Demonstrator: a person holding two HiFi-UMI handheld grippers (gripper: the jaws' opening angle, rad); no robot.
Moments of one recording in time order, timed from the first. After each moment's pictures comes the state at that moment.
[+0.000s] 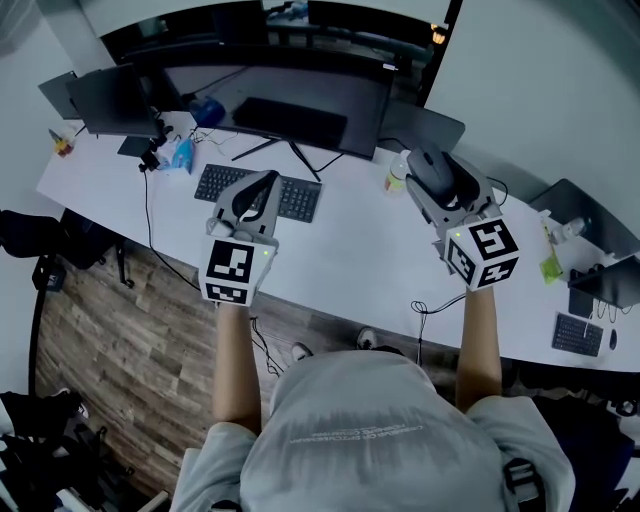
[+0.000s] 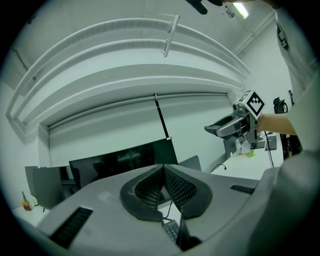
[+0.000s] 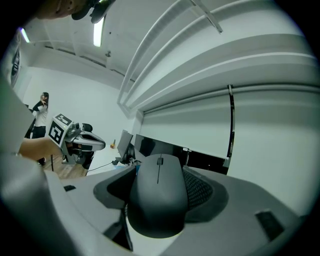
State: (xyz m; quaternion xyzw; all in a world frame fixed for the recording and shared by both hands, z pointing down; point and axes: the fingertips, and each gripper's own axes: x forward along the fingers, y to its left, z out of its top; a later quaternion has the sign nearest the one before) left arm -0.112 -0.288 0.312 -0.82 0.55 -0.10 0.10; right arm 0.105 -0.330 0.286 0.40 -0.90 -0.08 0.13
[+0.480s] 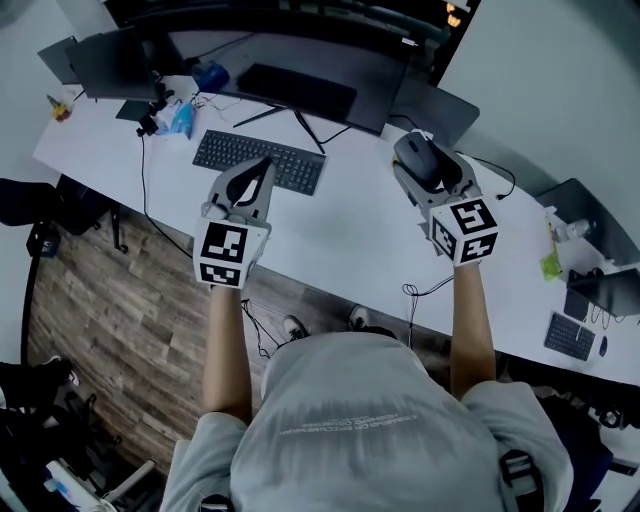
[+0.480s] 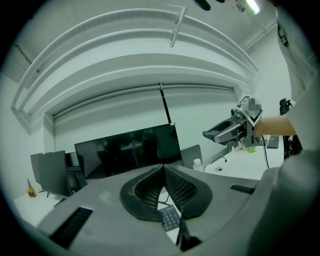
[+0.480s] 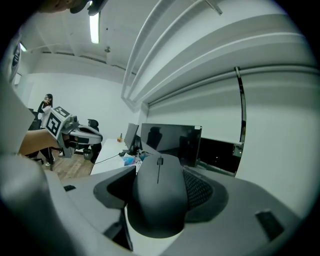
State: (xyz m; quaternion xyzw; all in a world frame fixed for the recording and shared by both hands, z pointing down) left arm -0.130 -0.288 0.361 -0.81 0.57 -0.13 0.06; right arm 0.083 -0.357 0.353 0.37 -0.92 -0.05 0.16
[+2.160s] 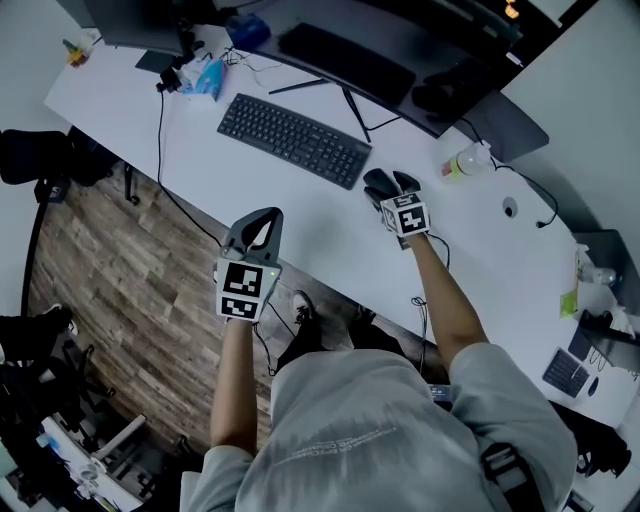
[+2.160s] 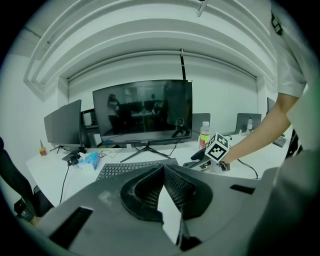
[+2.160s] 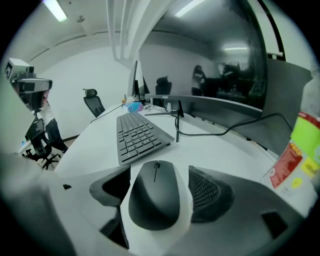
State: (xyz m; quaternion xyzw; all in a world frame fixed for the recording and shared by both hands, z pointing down) left arm -0.199 -0.248 0.523 -0.76 0.61 -0.20 -0.12; right arm -0.030 -0.431 0.710 0.28 -0.89 0.12 0.35
